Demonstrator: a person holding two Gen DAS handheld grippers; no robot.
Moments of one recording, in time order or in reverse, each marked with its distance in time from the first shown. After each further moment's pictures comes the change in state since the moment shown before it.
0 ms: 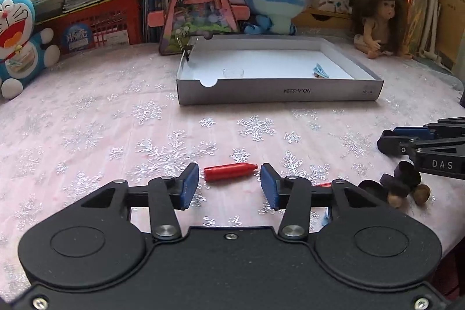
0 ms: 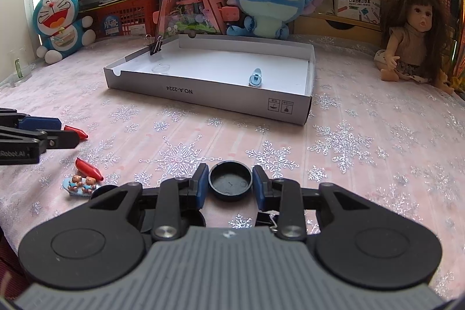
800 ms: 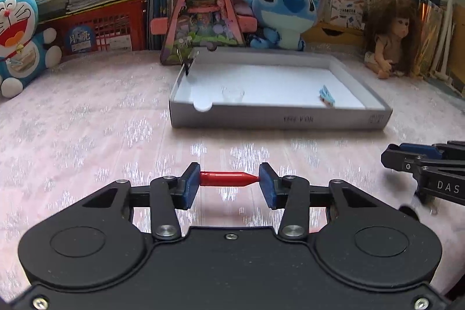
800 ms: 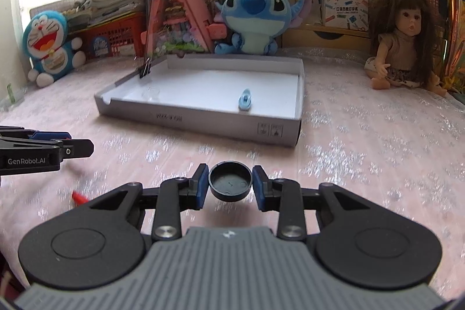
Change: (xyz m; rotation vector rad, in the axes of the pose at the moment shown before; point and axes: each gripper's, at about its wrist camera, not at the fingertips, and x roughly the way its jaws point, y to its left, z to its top) left arm 0.016 -0.009 0.032 -0.062 -0.030 0.021; right arm 0.000 -0.008 0.020 0.067 -0.055 -0.027
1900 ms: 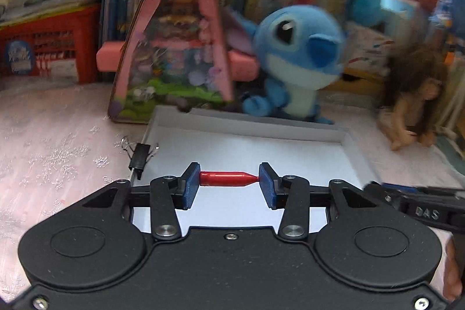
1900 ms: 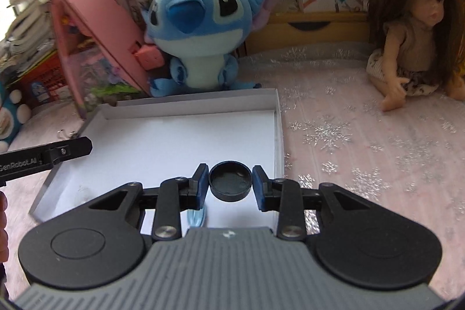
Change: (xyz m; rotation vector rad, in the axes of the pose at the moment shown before) left arm 0.158 0.008 0.155 -0.116 0.099 -0.086; right arm 0.132 -0.061 0.125 0.202 0.171 -0.056
